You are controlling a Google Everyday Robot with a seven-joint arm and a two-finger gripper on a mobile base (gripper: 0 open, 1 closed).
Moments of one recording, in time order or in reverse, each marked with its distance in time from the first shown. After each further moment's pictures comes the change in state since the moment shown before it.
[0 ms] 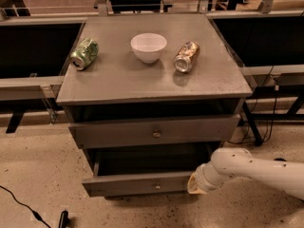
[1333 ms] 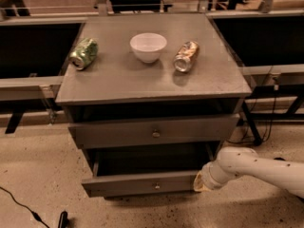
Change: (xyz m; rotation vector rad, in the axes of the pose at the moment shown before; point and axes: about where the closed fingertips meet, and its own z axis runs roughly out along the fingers) arm 0.028 -0.011 -0.002 0.023 0.024 0.099
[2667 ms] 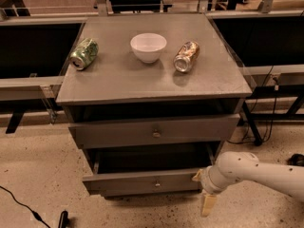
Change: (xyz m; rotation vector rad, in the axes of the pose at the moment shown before) arm -0.006 0.016 0.000 0.006 -0.003 0.001
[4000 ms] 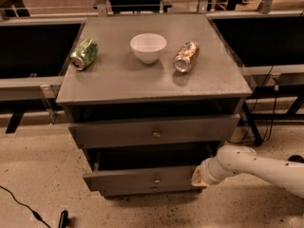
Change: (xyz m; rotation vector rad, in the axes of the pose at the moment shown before) arm 0.005 -0.037 0.008 0.052 -0.024 -0.032
